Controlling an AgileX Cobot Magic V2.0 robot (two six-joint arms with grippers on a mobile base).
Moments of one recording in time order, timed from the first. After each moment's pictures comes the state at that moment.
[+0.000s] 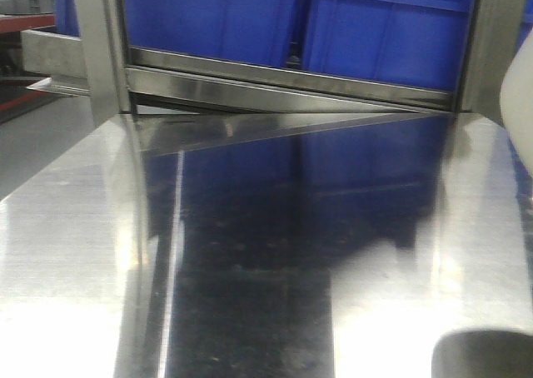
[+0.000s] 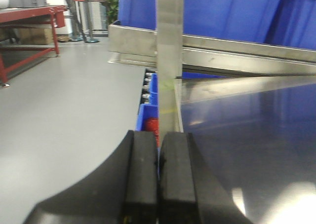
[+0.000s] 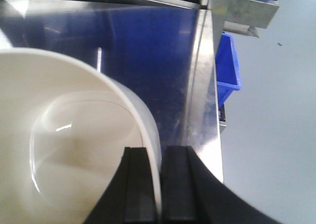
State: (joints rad) left arm -0.08 -0.01 0.01 -0.02 0.10 0.04; right arm 0.09 0.47 -0.56 0.00 0.62 0.03
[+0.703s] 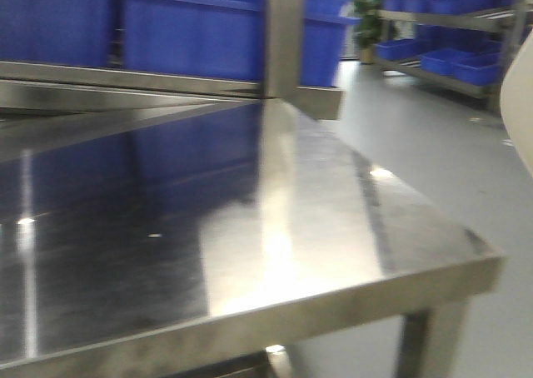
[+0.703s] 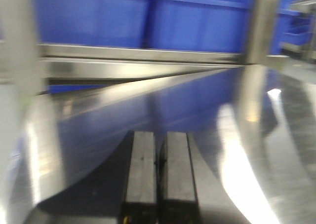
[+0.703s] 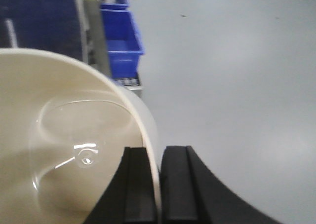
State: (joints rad) left arm -0.08 -0.01 0.01 -0.02 0.10 0.04; right arm 0.09 0.47 -0.56 0.01 0.62 0.03
